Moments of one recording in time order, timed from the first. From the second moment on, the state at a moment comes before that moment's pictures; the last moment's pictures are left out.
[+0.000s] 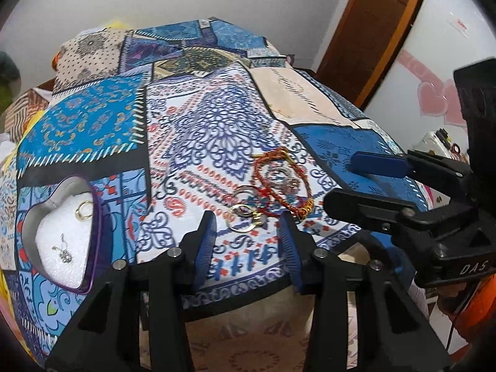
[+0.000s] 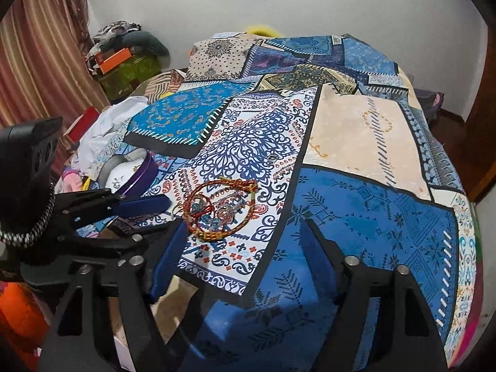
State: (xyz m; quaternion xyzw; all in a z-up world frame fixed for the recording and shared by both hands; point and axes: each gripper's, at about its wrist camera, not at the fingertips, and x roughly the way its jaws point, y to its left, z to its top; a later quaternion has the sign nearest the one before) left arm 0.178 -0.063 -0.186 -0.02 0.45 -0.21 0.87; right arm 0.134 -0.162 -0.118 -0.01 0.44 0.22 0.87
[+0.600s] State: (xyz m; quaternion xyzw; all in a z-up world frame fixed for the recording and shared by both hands) left arm 0.172 -0.038 -0.184 -0.02 0.45 -0.18 0.87; right arm 0.137 -0.138 -0.126 -0.03 0.46 0.25 0.85
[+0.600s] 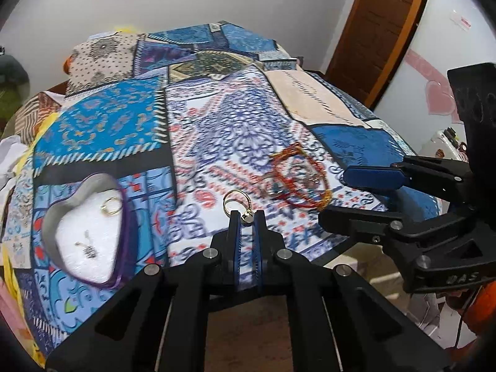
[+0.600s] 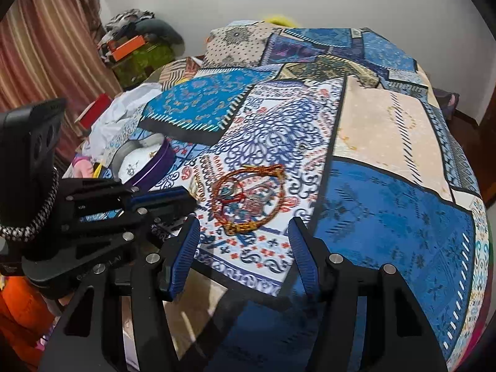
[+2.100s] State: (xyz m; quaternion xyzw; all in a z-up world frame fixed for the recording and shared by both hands) left arm 0.177 -0.035 -0.186 -0.02 0.46 -0.16 0.87; right arm 0.131 -0.162 -0.099 0.00 0.42 0.21 0.88
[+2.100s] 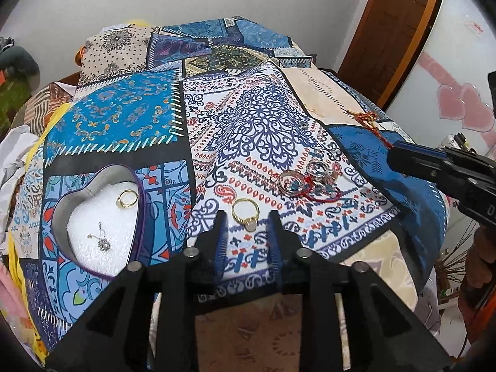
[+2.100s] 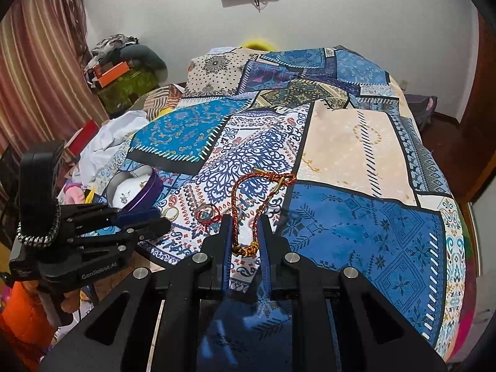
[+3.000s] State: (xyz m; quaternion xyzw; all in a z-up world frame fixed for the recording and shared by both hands) left arm 0.148 0.009 -0.136 -0.02 0.39 -0.11 0.91; right arm 0.124 -0.106 -0.069 0.00 0.38 0.26 0.89
